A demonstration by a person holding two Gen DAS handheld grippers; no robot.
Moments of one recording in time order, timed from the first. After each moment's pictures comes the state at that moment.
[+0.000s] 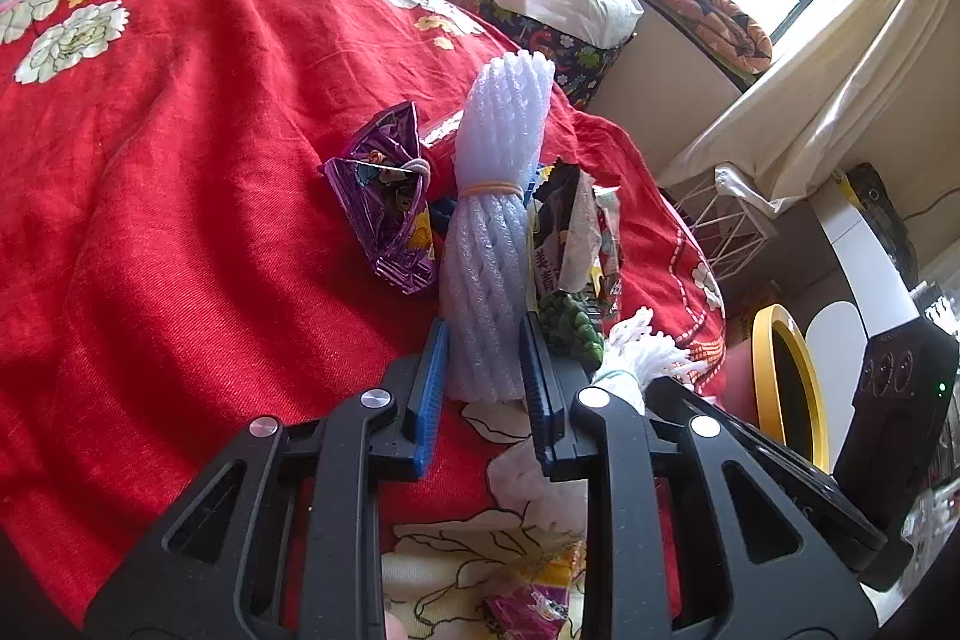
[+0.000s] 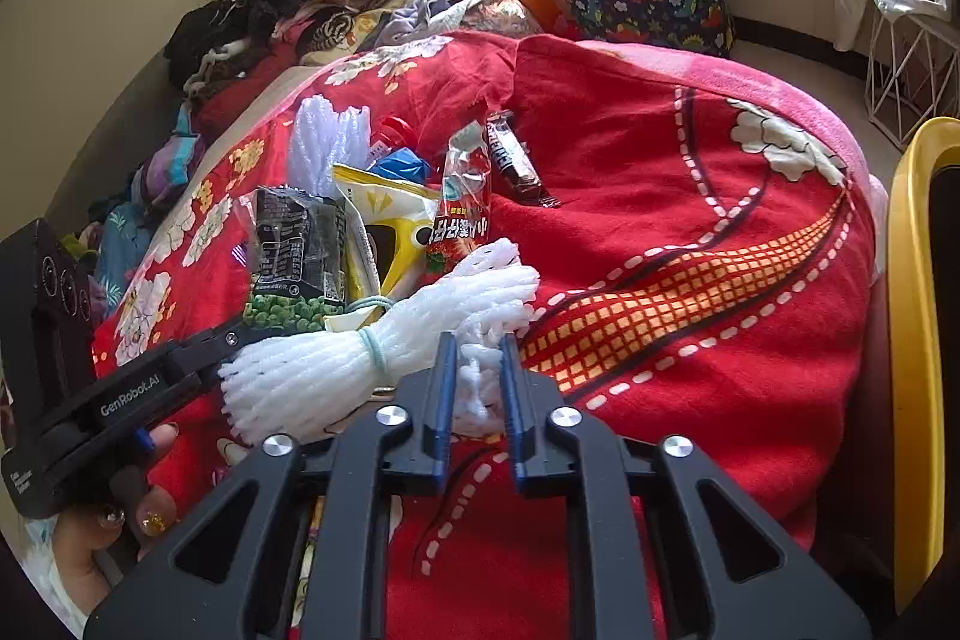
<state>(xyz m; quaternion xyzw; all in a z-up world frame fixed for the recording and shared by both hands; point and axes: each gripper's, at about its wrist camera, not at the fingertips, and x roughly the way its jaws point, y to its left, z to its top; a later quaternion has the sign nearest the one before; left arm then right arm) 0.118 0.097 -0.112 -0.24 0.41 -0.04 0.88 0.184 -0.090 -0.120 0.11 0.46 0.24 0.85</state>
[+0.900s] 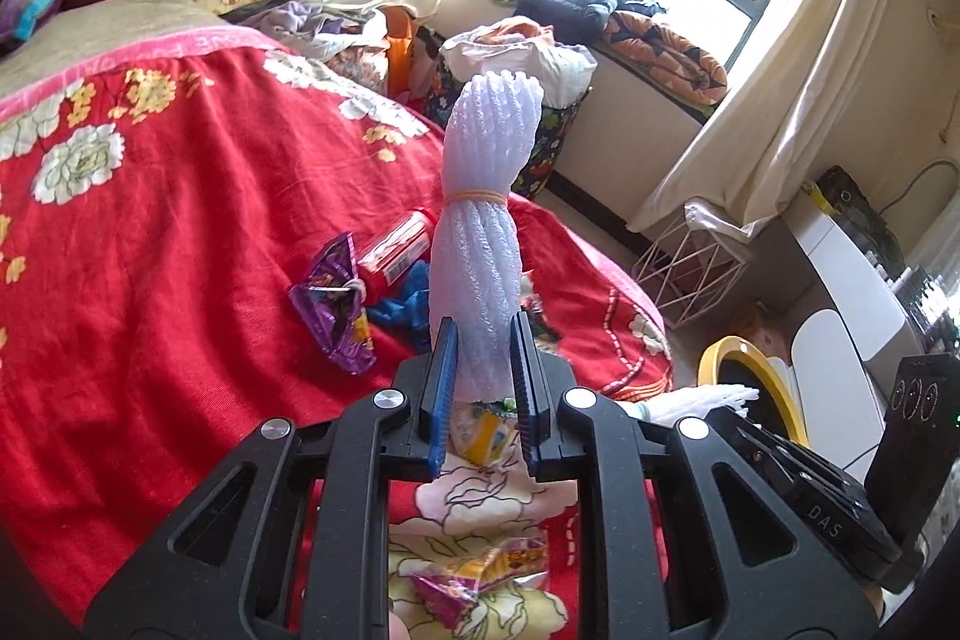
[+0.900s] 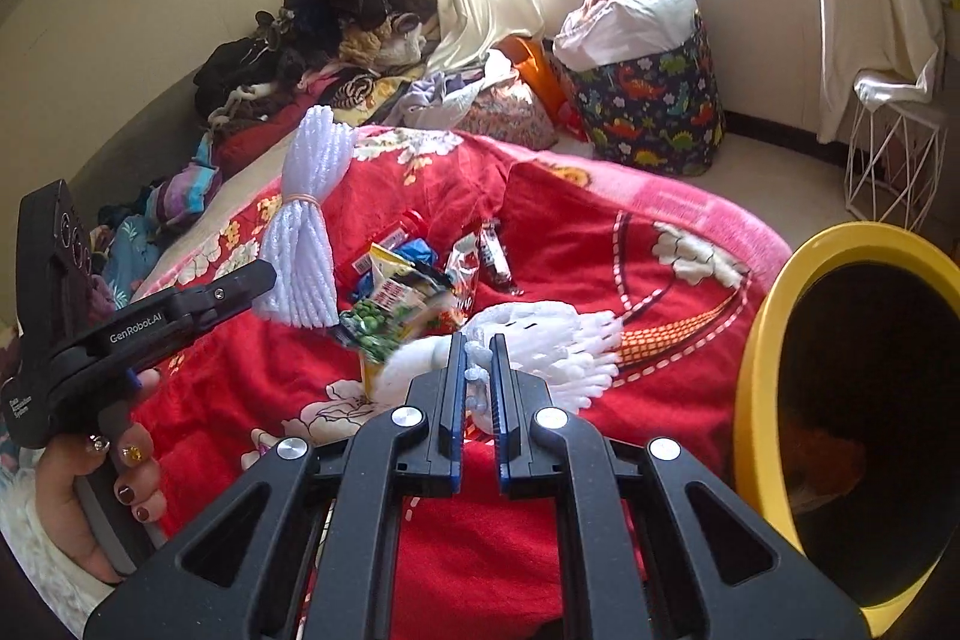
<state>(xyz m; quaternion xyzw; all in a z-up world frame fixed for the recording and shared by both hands) 0.101 0.080 -0.048 -0.20 0.33 -0.05 0.92 0.146 -0.135 -0.057 0.08 0.37 0.25 0.89</state>
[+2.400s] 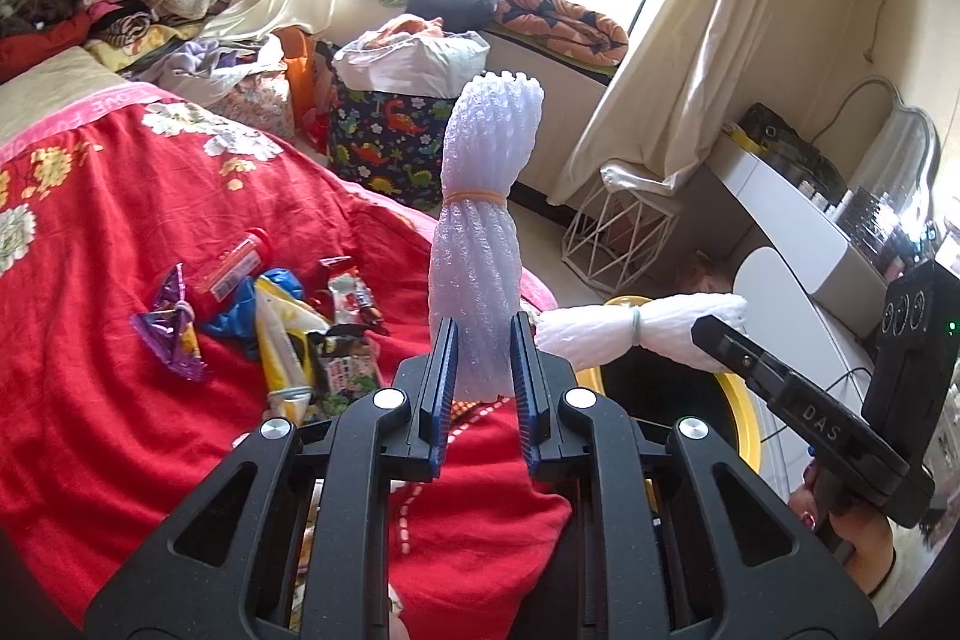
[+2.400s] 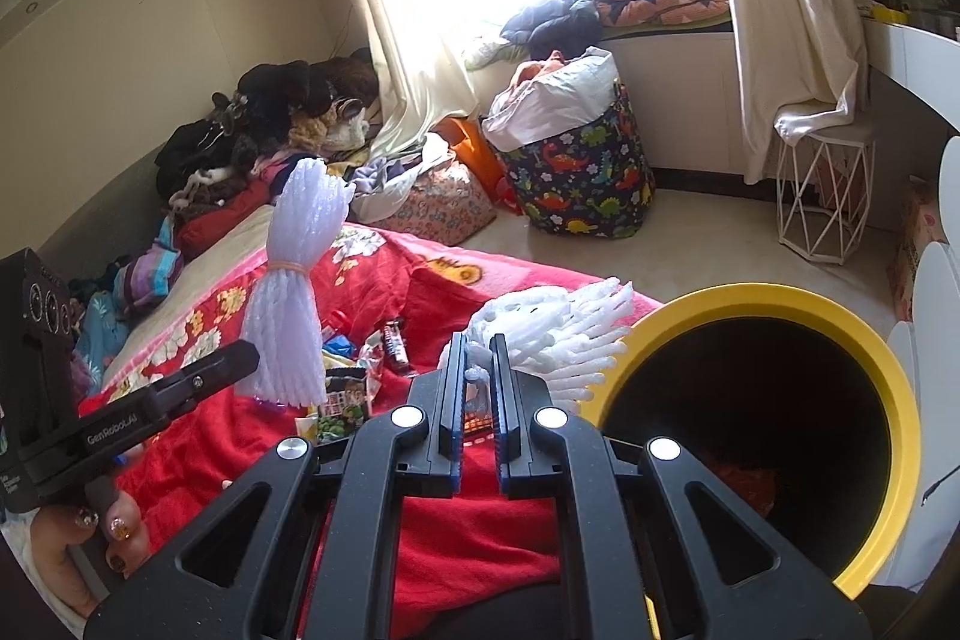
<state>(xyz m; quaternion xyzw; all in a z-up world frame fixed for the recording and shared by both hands) 0.096 -0.009 -0.018 -0.14 0.32 -0.14 0.93 0.127 -0.228 -0.021 0.12 0.30 0.17 0.93</state>
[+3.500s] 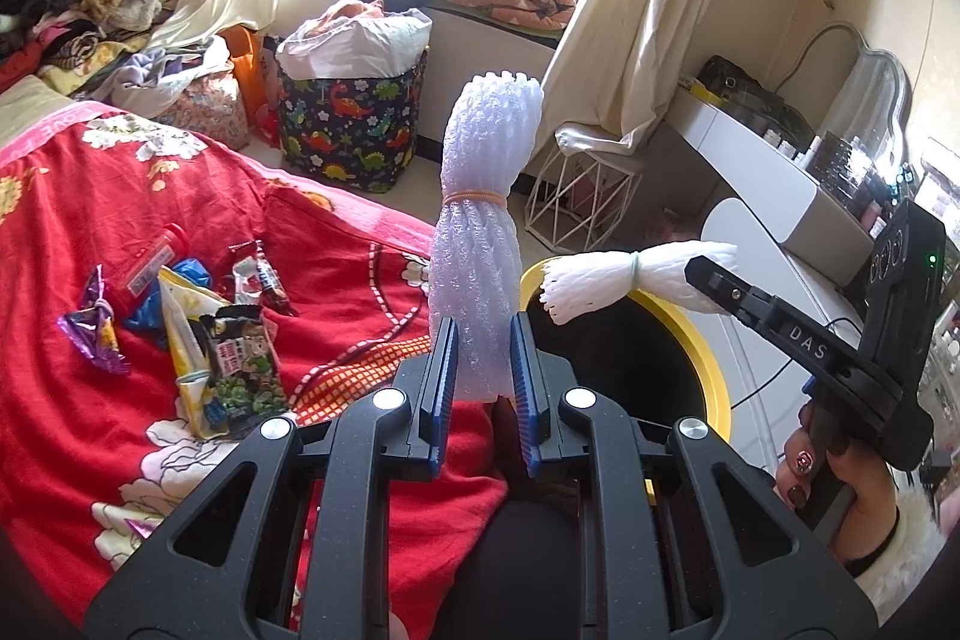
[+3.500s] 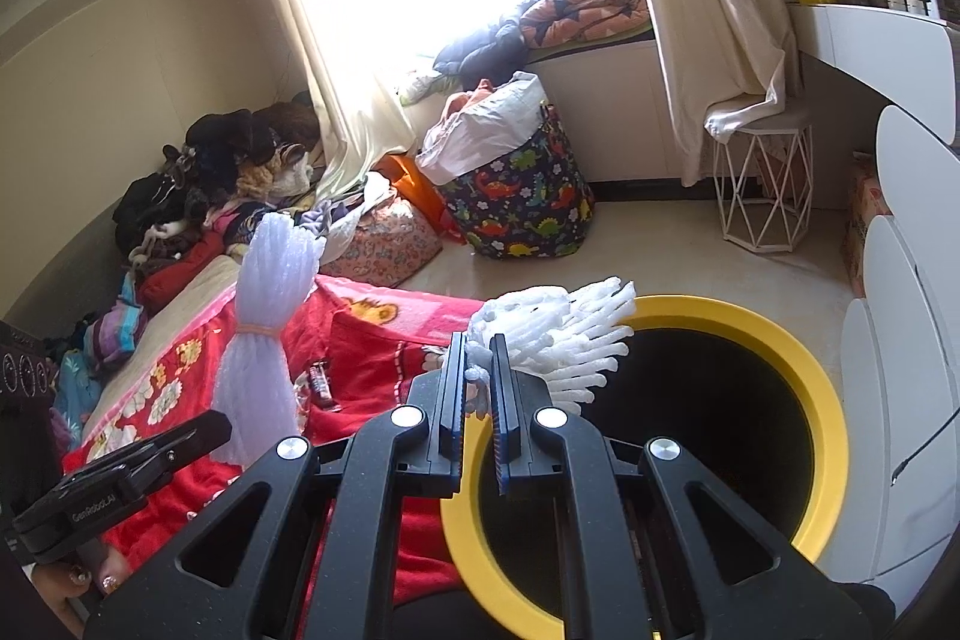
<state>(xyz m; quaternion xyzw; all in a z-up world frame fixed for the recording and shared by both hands) 0.096 -0.065 -0.023 -0.10 0.33 -0.19 0.92 0.112 -0.285 -0.019 0.16 0.28 0.10 0.94</state>
